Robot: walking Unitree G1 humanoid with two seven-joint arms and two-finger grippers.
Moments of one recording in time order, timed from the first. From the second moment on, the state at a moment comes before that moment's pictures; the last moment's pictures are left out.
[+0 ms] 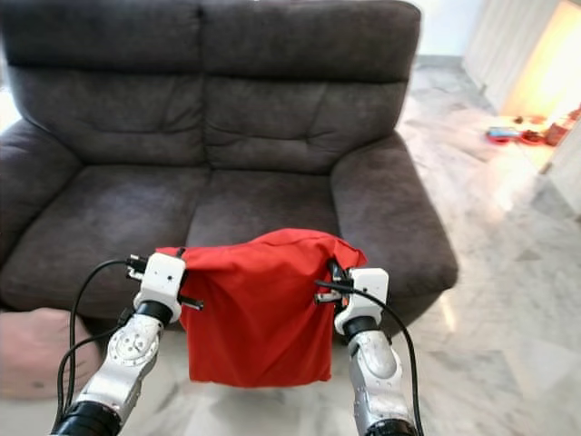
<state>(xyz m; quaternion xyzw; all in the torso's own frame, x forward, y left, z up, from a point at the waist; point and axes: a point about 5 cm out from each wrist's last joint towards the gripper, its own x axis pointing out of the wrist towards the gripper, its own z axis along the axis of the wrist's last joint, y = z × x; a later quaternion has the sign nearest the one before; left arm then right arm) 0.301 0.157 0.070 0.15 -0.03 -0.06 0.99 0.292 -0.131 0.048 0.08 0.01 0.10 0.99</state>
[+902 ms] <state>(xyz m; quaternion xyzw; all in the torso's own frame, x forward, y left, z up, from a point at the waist) 0.303 0.157 0.076 0.14 -0.04 -0.07 0.99 0.291 -0.132 0.049 0.07 0.00 0.09 0.99</state>
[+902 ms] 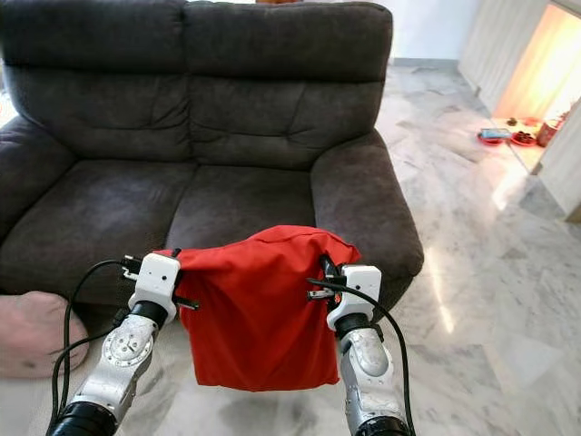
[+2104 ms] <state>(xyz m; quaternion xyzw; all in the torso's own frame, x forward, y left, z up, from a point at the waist) 0.307 0.146 0.181 0.21 -0.24 -0.04 0.95 0.307 -0.136 0.159 0.04 -0.21 0.08 0.97</state>
